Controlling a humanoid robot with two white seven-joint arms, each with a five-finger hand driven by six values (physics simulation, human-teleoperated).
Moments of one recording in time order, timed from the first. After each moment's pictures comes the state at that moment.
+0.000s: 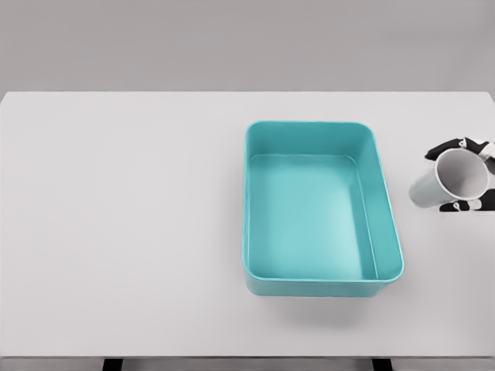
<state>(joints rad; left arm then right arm) 0.05 0.00 -0.11 -0.09 0.32 0.07 -0.15 -0.08 -0.95 0.16 -1.40 -0.56 -0.58 0.61</state>
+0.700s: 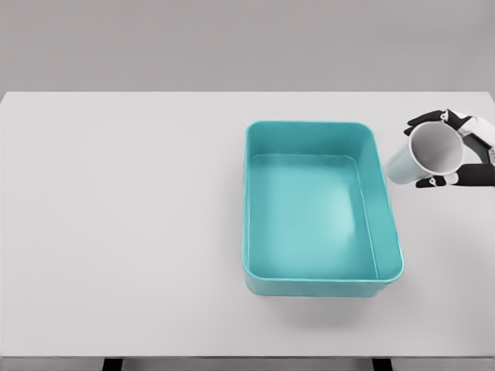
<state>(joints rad) 0.05 0.00 -0.11 -0.09 0.32 0.07 -0.15 -0.18 -0.85 0.15 -1.45 -0.51 -0.58 0.61</state>
